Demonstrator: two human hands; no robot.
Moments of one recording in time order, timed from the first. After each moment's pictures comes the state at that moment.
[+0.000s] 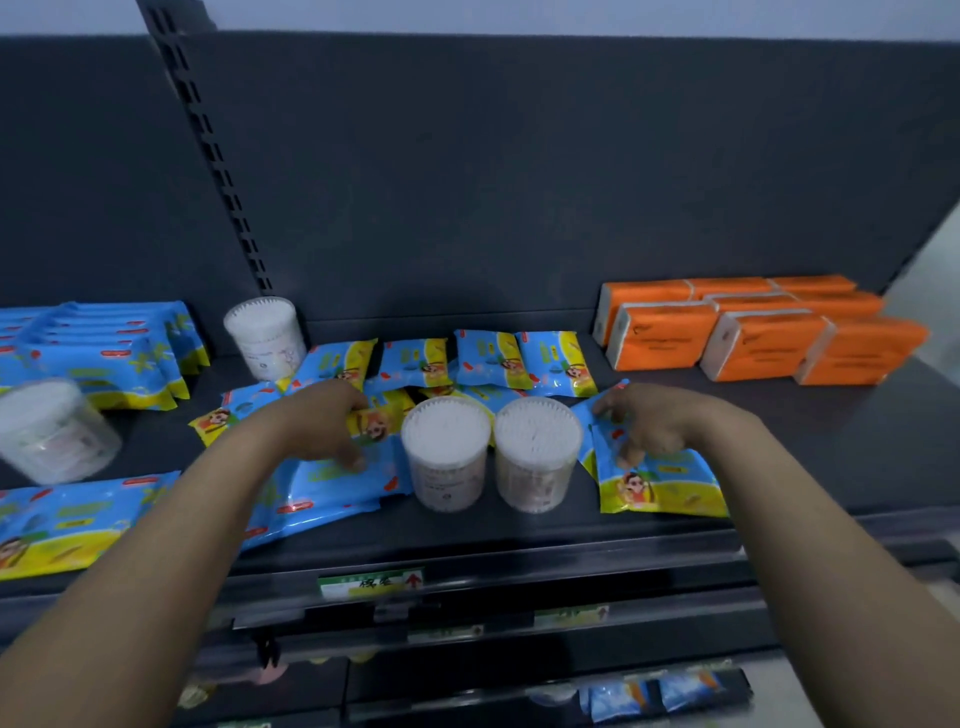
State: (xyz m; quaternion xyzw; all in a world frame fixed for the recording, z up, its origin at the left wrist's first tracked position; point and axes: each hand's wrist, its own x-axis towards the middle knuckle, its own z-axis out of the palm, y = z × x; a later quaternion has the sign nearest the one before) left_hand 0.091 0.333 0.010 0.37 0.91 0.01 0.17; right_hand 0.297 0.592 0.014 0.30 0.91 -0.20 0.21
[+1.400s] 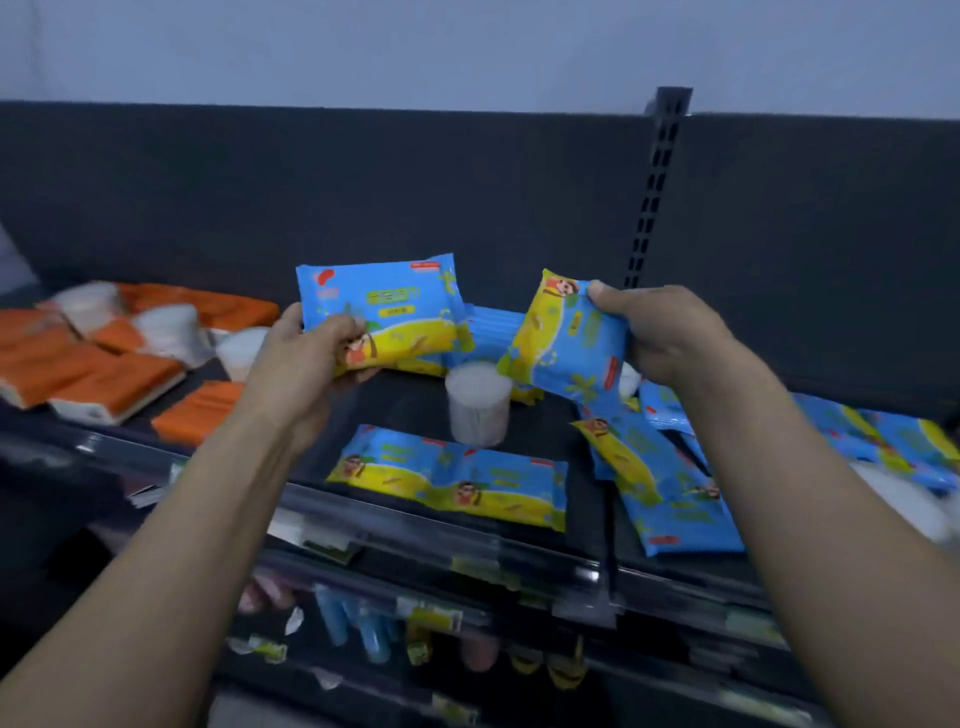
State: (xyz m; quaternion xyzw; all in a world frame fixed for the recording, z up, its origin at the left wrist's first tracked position) left_hand 0.005 -0.004 0.083 0.05 0.63 0.78 0.00; right_hand 0.050 0.255 0.104 0.21 0.61 -0.75 -0.13
